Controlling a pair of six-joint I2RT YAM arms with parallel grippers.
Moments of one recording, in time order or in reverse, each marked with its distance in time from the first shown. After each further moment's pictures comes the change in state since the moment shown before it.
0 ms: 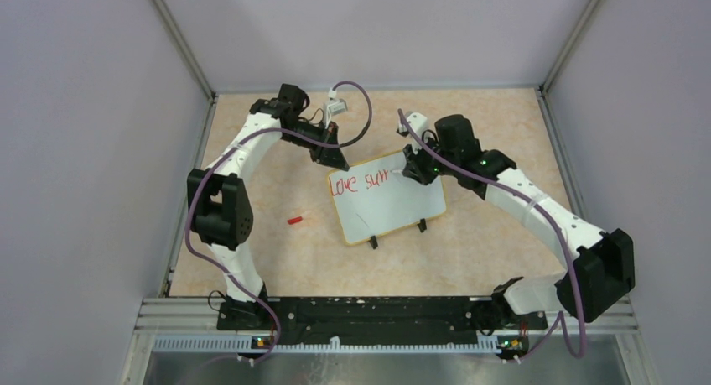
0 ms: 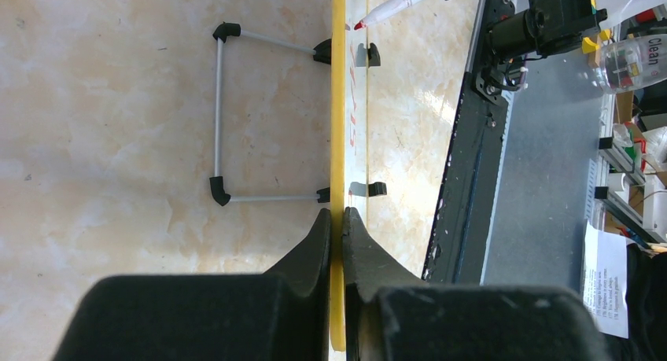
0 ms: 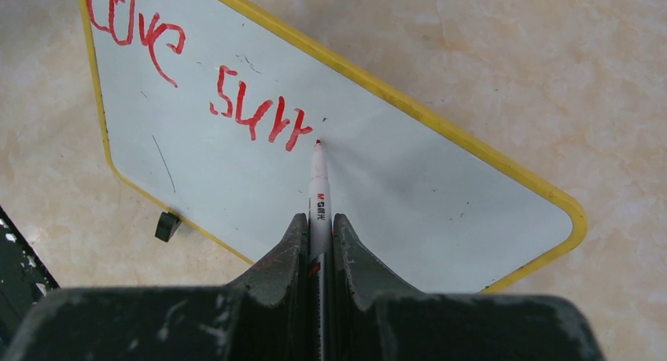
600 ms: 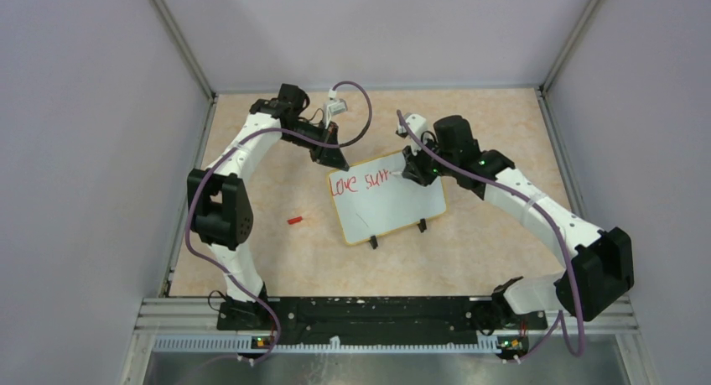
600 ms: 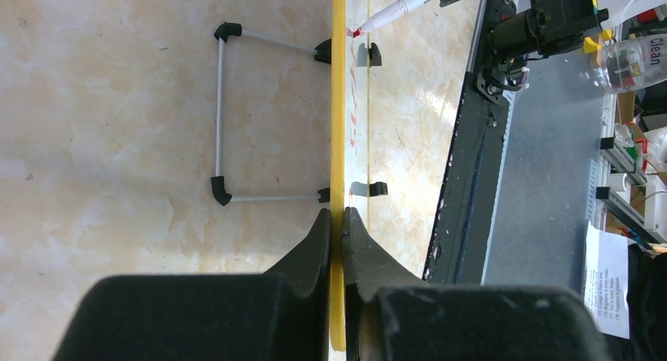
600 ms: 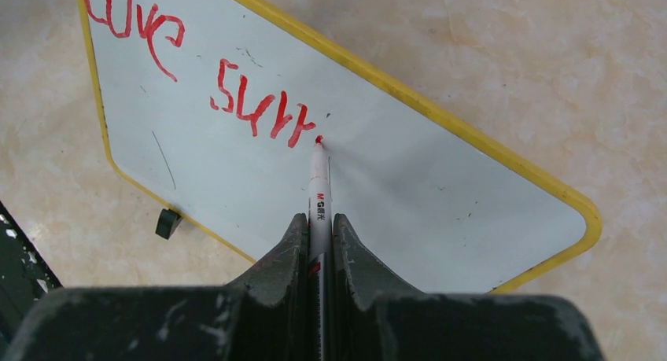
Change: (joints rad) left arm 0.000 0.000 0.000 0.000 -0.002 0.000; right arm 0.001 0.010 -0.002 0.000 -0.004 0.000
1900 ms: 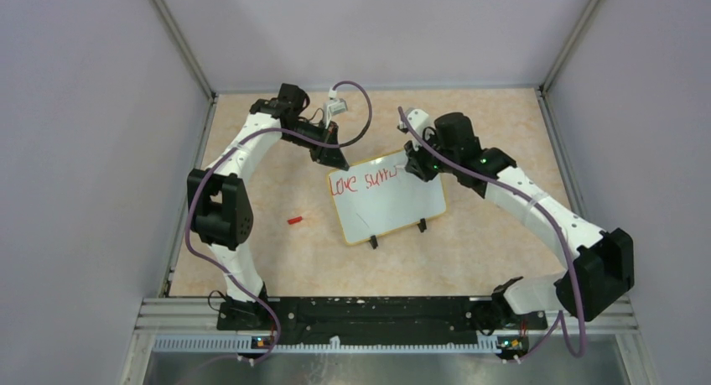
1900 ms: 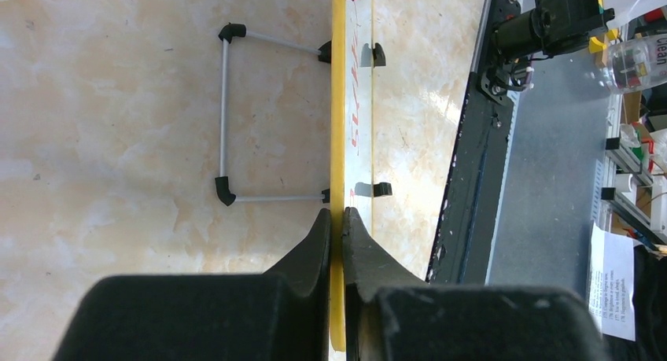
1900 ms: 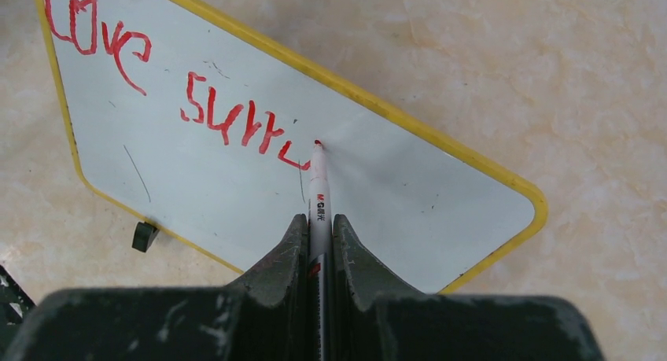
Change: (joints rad) left arm -0.001 0.000 0.000 0.007 -0.006 0.000; right arm 0.002 -0.005 0.021 -0.008 0.079 0.001
